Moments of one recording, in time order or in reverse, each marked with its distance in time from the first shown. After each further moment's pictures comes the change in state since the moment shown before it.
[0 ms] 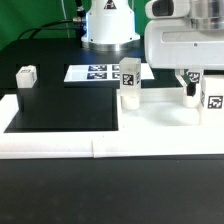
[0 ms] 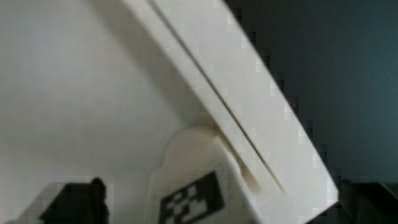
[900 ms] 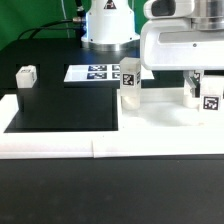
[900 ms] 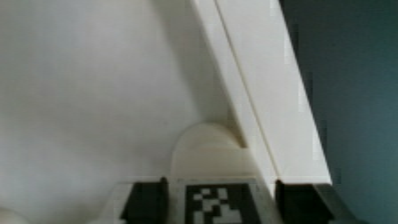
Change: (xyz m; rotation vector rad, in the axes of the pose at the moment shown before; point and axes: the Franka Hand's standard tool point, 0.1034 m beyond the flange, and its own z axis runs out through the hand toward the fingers) arm -0.001 0.004 0.002 -0.002 -0.004 0.077
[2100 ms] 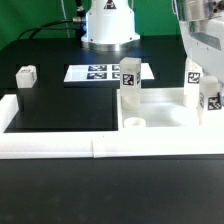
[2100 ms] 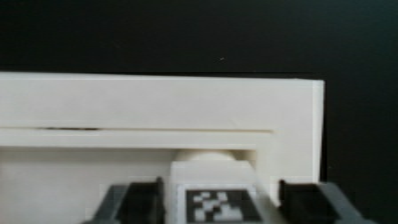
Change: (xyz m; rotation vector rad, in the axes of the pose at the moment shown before) arm 0.006 -0.010 0.001 0.115 -0.022 0.967
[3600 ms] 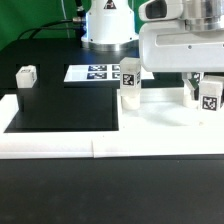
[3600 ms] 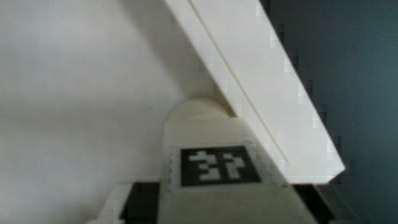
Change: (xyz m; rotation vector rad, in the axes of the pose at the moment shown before) arm 0.010 0.001 -0.002 -0.051 0.034 -0.794
